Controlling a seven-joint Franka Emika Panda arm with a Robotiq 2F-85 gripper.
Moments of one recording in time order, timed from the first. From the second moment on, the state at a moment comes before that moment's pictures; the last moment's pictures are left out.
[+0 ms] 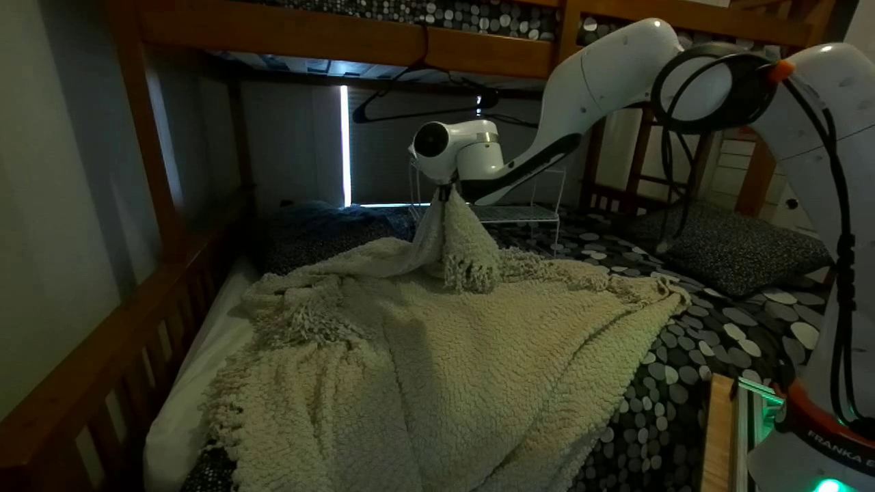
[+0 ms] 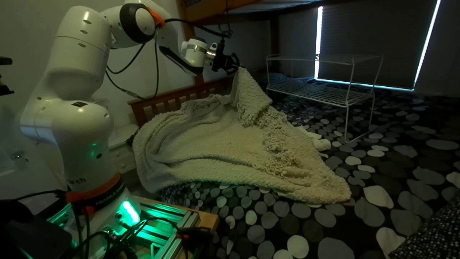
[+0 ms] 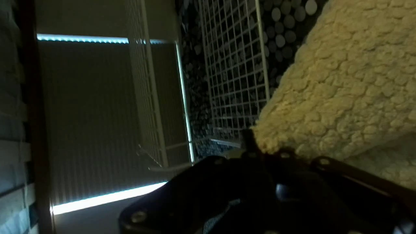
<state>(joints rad) 0.01 0.64 -0.05 -1.39 -1.36 2.29 0.22</state>
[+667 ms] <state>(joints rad) 0.02 0.86 -0.06 -1.10 -1.36 2.60 0.02</state>
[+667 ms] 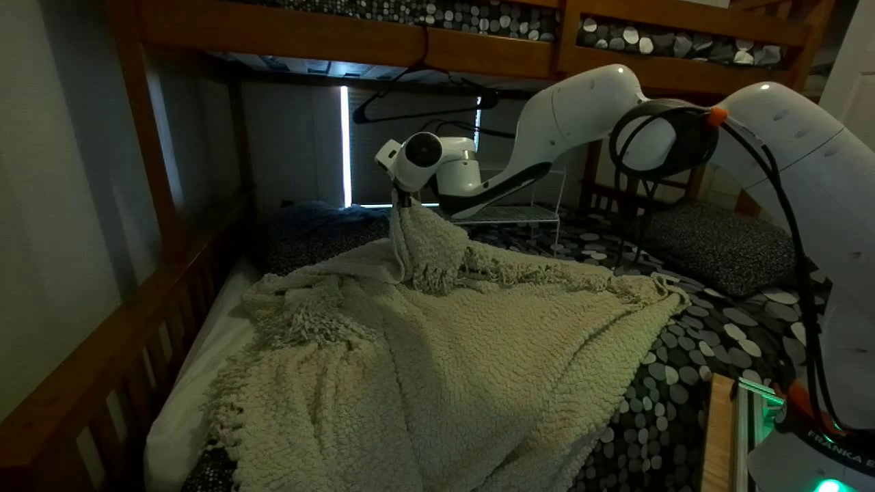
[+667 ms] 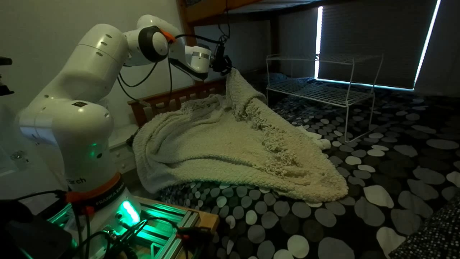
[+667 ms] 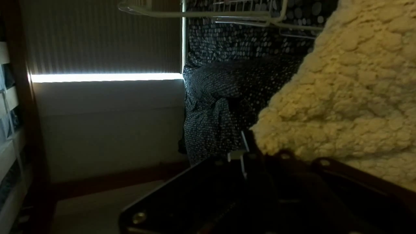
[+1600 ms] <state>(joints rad) 0.00 1.00 -0.10 -0.90 -1.35 2.66 0.01</state>
